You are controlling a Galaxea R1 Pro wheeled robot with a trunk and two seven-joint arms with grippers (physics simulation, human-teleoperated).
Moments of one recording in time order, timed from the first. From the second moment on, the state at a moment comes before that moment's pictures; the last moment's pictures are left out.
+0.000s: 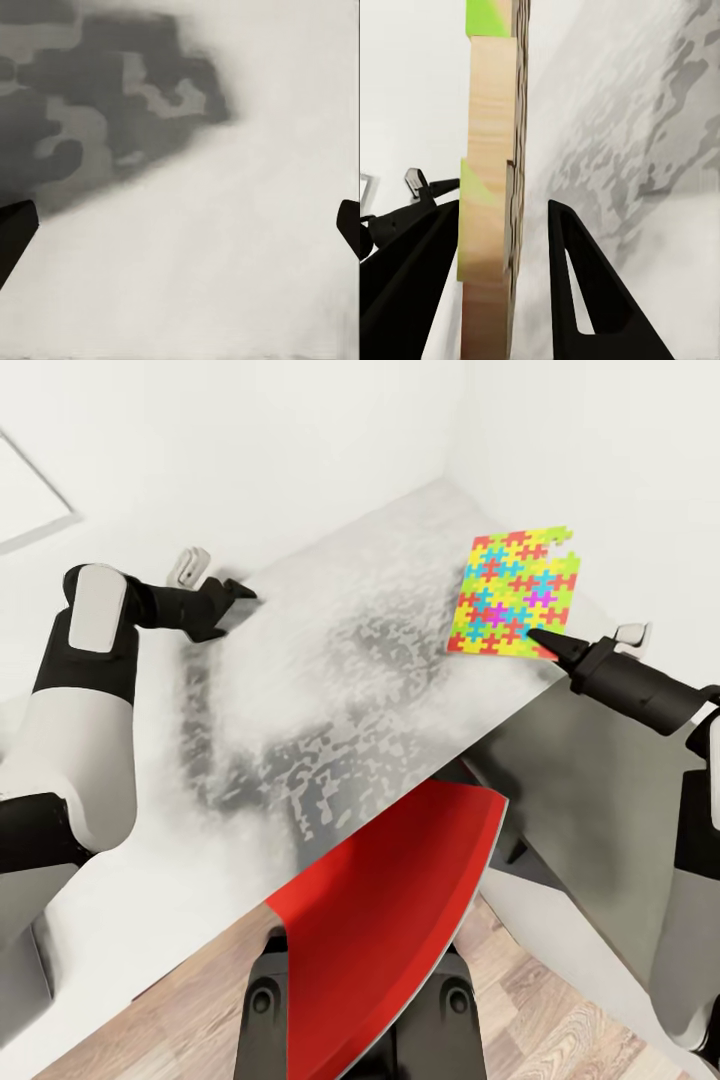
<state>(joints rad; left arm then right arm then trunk) -1.53 0.06 0.17 -0.86 0.91 0.99 0.37 -0.94 -0.26 -0.27 -1.59 -1.05 1.04 0.31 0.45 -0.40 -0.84</state>
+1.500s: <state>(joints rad) -1.21 -0.03 0.24 -1.23 1.27 1.00 0.38 -0.94 -0.26 -0.18 -1.59 -1.10 1.04 0.18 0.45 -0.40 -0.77</state>
